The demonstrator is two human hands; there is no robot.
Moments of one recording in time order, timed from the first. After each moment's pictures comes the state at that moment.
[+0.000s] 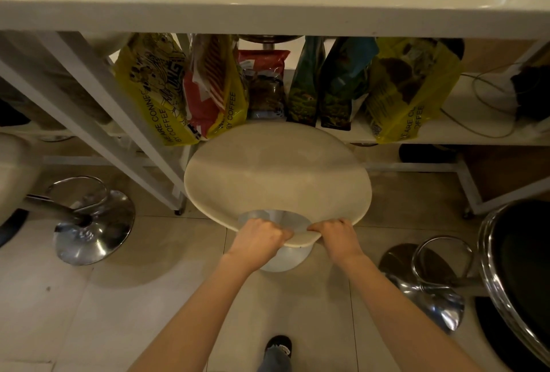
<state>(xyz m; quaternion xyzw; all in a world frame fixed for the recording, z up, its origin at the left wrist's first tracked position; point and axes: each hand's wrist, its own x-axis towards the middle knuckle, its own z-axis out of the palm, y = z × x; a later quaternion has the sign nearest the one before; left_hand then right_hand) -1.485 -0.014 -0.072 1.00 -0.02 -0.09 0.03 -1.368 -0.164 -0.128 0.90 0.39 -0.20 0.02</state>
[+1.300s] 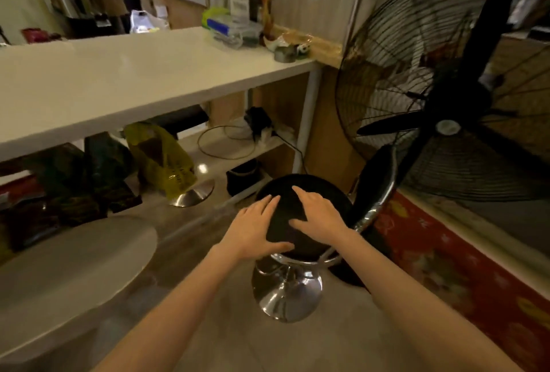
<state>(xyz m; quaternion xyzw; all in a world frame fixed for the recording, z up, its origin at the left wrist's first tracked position) -1.386 -0.398 0.083 0.95 -0.25 -0.05 0.17 -1.379 -0.572 0.090 0.98 0.09 -0.02 -0.16</state>
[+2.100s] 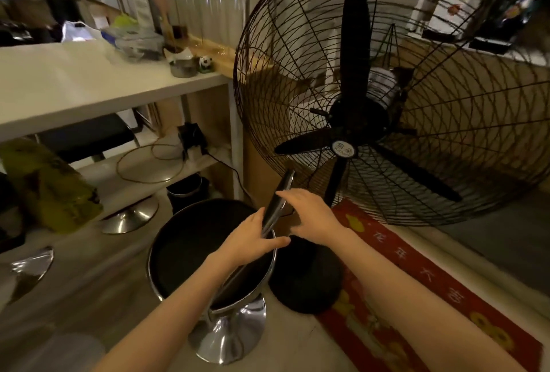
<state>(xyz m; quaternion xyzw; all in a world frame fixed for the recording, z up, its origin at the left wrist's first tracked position) -1.323 -0.683 0.095 0.90 -0.17 -0.19 0.35 -1.307 -0.855 0.089 0.98 0.17 0.03 -0.13</state>
